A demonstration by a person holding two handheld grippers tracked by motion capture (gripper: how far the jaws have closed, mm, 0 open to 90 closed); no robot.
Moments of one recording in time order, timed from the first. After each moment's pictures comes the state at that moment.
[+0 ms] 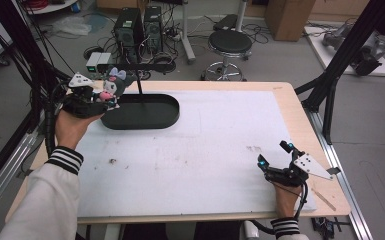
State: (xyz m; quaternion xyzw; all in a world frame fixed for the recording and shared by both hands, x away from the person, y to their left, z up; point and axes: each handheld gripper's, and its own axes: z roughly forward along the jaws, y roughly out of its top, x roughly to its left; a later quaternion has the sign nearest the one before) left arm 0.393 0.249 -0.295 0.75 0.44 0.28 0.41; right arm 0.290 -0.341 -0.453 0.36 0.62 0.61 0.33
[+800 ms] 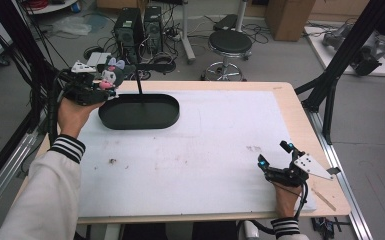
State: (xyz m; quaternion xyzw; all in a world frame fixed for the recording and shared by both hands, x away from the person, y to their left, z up) left arm 0.421 0.249 -0.282 0.74 0.46 0.29 0.40; right arm 0.290 -0.342 -0.453 0.36 0.62 0.61 0.34
